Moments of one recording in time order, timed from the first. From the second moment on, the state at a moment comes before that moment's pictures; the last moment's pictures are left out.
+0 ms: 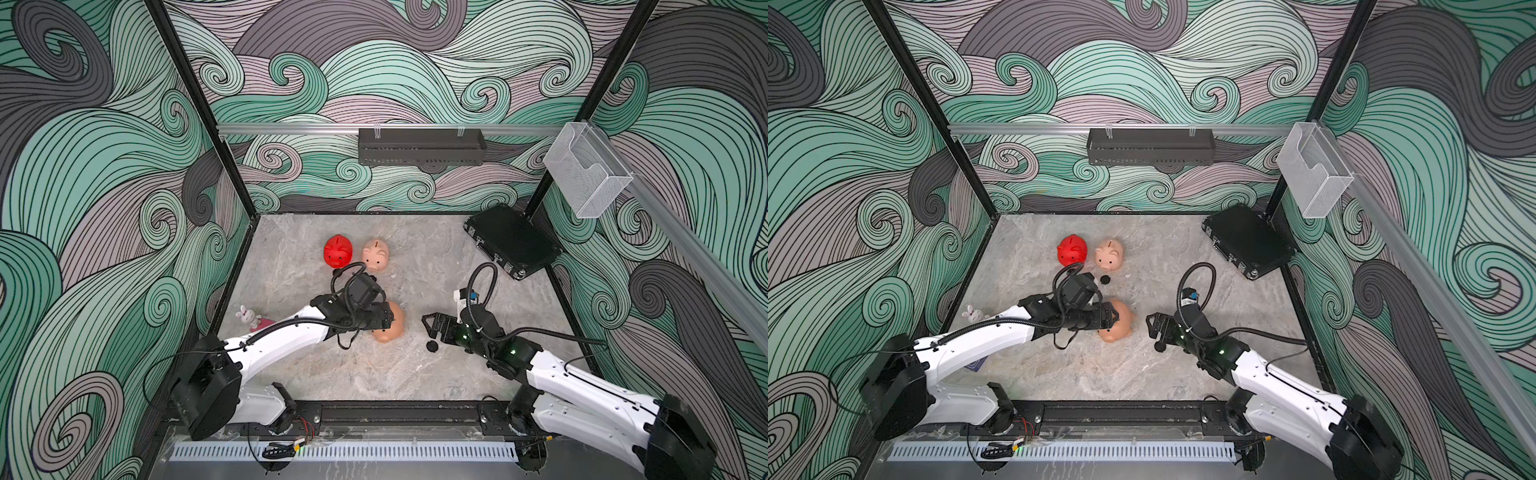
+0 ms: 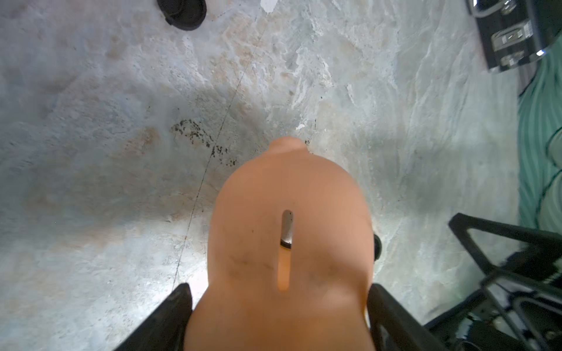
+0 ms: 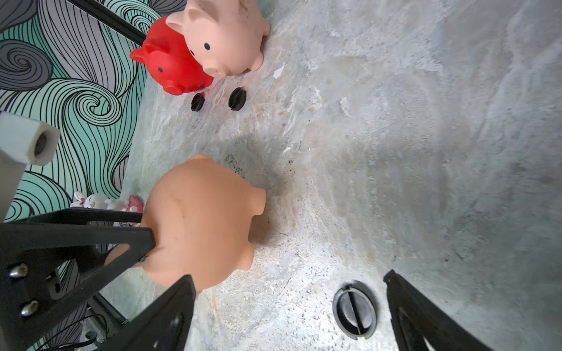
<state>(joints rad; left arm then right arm) -0.81 1.38 0.92 -0.56 -0.05 -0.76 0.78 0.90 0.42 -0.18 0.09 0.84</state>
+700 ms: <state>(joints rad) -0.92 1.61 1.18 -0.73 -0.24 -0.72 0.72 0.82 0.40 -0.30 0.13 0.79</state>
